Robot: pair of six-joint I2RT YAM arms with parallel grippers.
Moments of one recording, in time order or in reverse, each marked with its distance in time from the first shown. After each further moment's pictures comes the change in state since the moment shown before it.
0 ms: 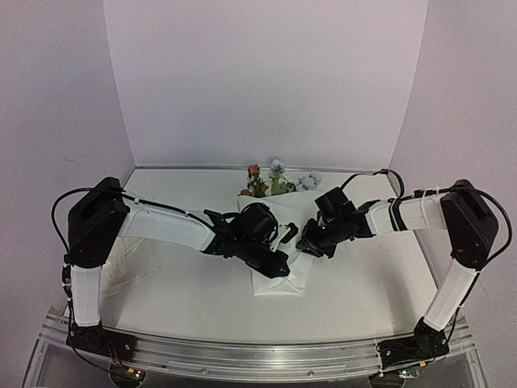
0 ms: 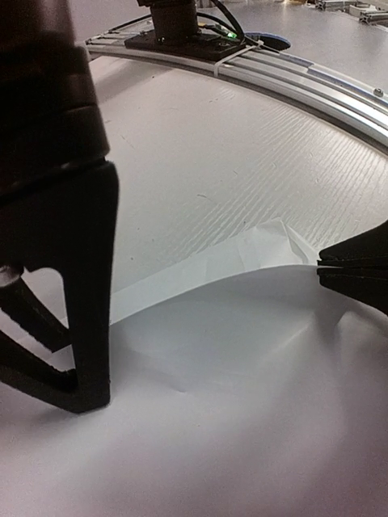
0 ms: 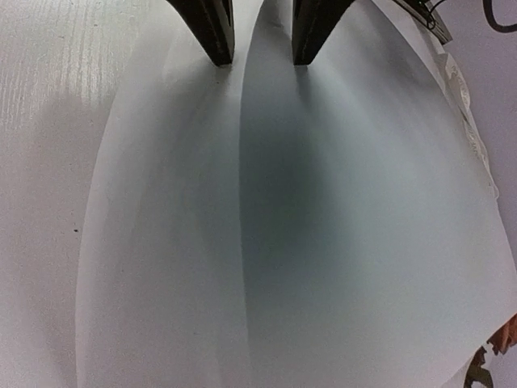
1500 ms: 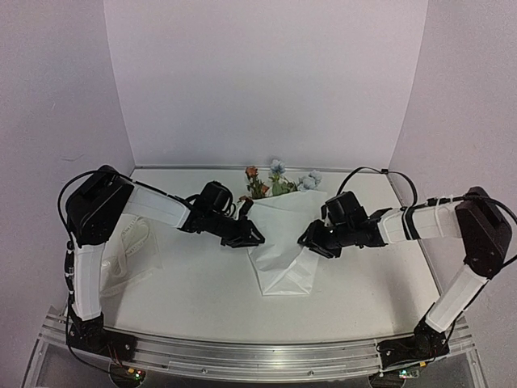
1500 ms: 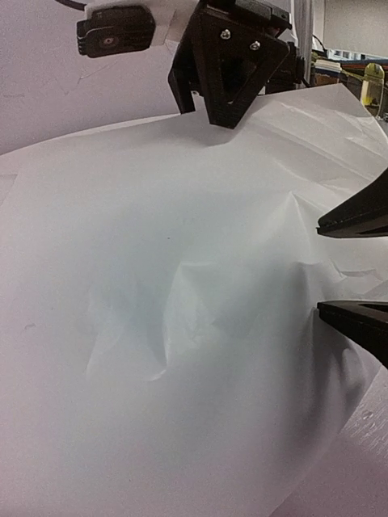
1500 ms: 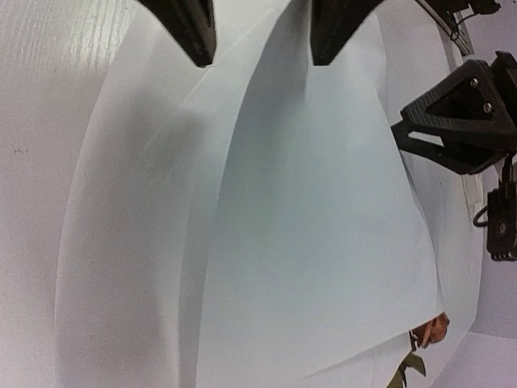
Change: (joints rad) left arm 0.357 0.057 -0.108 0.274 0.321 -0.256; right arm 0.001 -0.110 -0.136 0.144 0.043 -0.154
